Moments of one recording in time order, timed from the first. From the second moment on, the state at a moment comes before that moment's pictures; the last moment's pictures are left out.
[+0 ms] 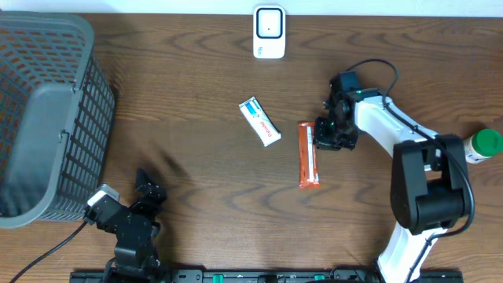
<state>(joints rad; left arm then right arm) -0.22 0.01 0.15 -0.53 -0.58 -0.69 0.21 1.98 1.26 -0.80 -0.24 0.38</state>
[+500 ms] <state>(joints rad) -0.22 0.01 0.15 -0.53 -0.58 -0.69 0.22 1.94 1.26 -0.93 -0.22 0.37</state>
